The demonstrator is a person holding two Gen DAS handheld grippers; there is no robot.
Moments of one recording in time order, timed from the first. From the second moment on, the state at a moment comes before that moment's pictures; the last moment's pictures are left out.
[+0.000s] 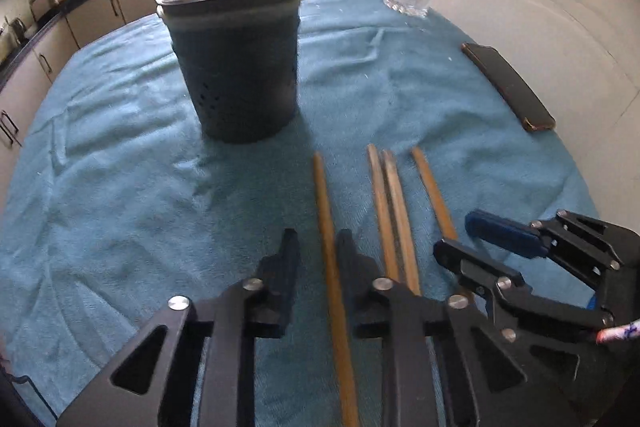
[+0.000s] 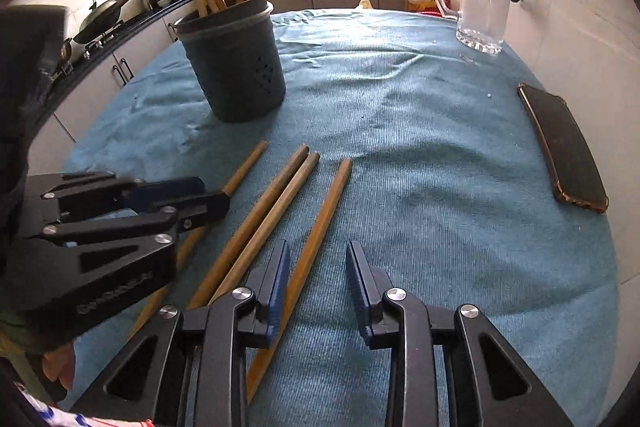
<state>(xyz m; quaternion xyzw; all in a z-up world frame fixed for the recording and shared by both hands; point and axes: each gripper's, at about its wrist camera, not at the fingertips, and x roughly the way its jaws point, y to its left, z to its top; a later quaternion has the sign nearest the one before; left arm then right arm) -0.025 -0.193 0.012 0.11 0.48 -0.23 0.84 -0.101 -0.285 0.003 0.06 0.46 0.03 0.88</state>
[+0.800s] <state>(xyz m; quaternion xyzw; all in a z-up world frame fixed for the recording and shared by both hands) -0.011 -0.159 0.019 0.10 0.53 -0.21 0.82 -0.079 -0.293 0.007 0.04 0.52 0.01 0.85</state>
